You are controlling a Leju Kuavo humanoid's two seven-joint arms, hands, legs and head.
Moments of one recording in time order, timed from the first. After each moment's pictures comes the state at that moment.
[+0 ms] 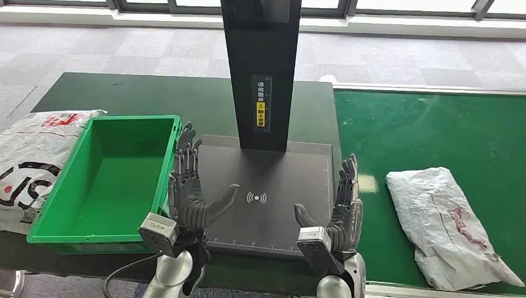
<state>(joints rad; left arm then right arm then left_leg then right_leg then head) -0.10 -0.29 -0.18 -1.41 -0.13 0.27 -0.67 0.06 0.28 0.26 -1.53 0.61 -0.70 -0.67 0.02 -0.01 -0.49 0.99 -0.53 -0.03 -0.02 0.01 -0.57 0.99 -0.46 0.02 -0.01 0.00</state>
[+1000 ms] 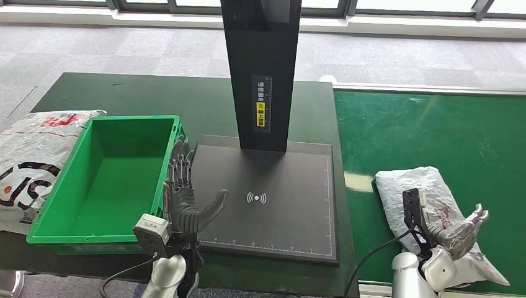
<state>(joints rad) -0.06 -0.29 -0.09 -1.35 -0.08 0.23 -0.70 -0.30 0.18 -0.75 -1.04 1.52 -0.70 0.01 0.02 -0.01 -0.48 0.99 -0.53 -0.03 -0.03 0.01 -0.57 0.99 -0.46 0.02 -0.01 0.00</state>
